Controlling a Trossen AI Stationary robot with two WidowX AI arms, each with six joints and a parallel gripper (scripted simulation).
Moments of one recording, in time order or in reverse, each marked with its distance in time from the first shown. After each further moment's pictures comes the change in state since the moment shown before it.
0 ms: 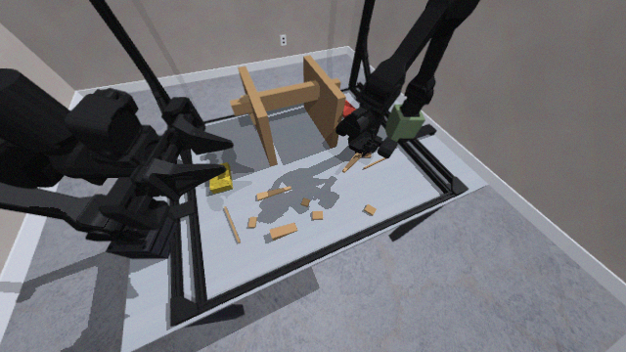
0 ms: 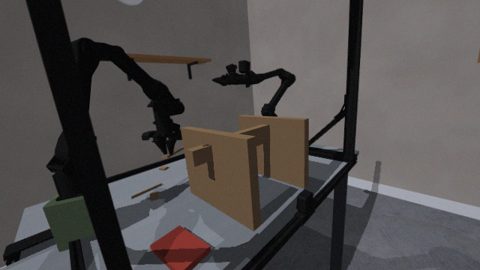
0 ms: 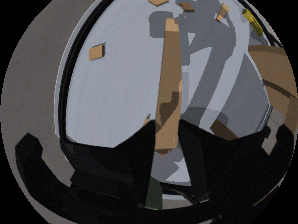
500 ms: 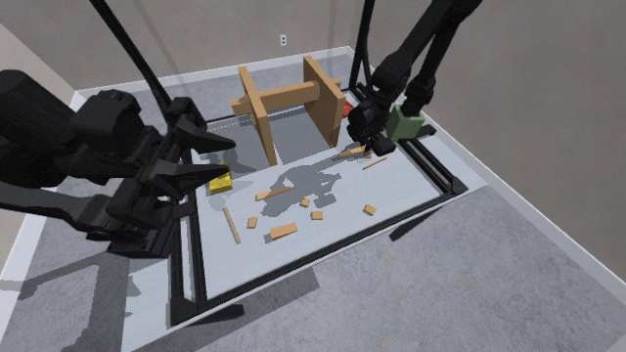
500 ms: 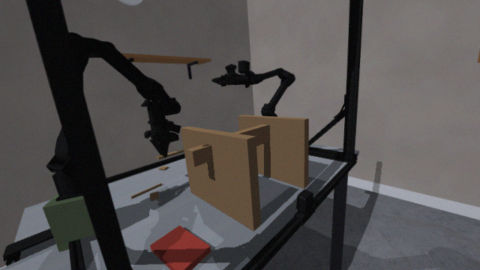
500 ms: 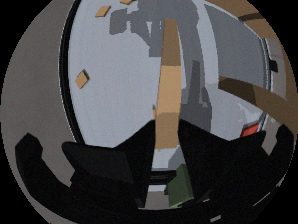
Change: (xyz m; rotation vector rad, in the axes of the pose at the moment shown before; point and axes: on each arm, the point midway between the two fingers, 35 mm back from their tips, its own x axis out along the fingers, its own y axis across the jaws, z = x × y) left arm -0.005 0.001 -0.027 0.527 0.001 0.000; right arm 0.003 0.001 -0.001 0.016 0.002 0.003
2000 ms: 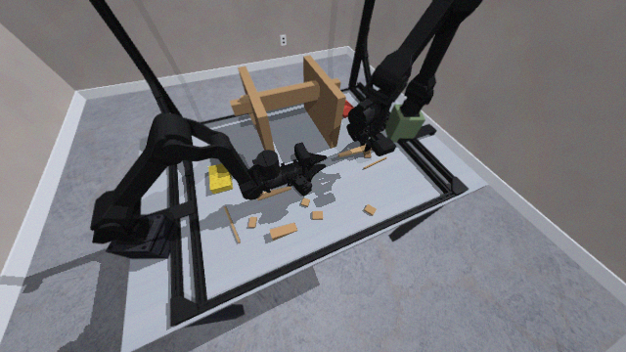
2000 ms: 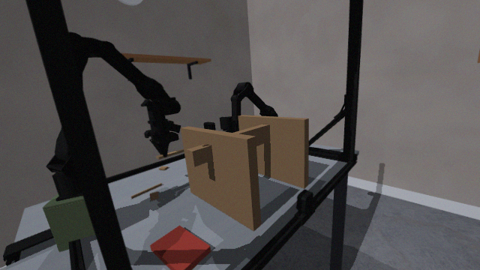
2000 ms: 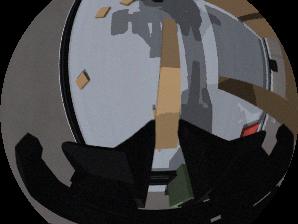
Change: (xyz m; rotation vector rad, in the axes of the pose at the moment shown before) left arm -0.001 0.000 0.000 0.005 -0.005 0.002; right arm 0.153 0.209 -0.306 1.529 0.366 0.273
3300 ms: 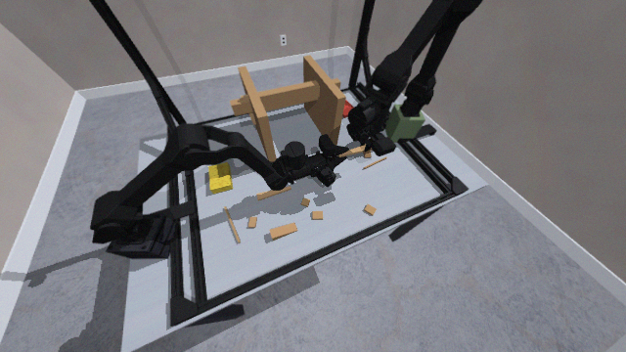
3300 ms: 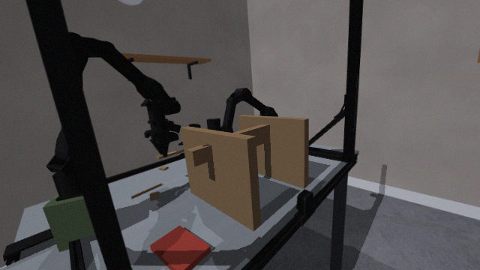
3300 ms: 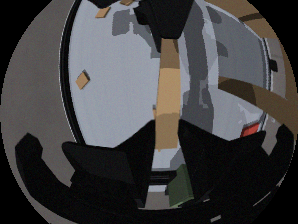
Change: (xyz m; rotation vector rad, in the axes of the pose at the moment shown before) left arm 0.000 0.000 0.000 0.000 -0.001 0.000; right arm 0.080 0.008 0.001 0.006 -0.003 0.023
